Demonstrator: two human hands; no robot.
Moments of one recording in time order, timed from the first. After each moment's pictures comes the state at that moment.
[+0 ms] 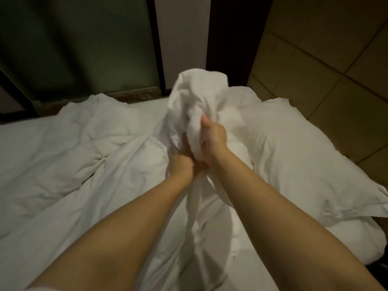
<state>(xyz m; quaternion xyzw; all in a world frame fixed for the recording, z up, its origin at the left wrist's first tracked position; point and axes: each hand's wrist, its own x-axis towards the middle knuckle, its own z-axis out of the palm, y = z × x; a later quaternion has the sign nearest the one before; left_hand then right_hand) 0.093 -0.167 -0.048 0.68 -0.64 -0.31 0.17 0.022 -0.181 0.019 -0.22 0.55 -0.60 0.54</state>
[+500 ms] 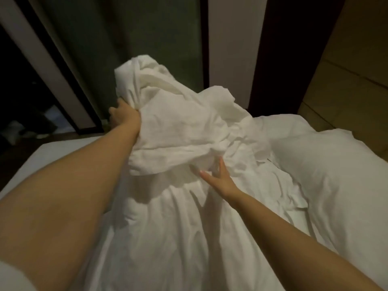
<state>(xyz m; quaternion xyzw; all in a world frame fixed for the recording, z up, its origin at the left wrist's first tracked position) 0.336 -0.280 0.106 0.83 -0.33 -0.16 0.42 0.099 -0.180 -0.028 -0.52 0.54 -0.36 0.55</state>
